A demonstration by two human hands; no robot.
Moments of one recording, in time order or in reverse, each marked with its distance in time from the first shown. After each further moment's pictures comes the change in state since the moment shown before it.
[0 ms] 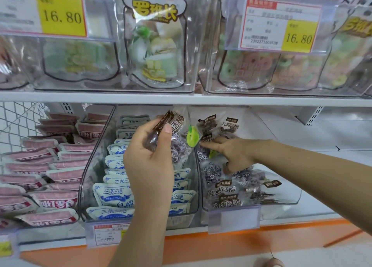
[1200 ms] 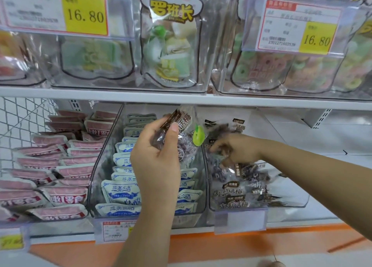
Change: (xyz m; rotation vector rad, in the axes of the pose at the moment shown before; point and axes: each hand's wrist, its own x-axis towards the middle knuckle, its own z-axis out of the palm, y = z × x) left_hand 0.003 0.002 -0.003 0.004 -0.007 0.022; right_hand 0.002 -0.003 -0.010 0.292 0.131 -0.038
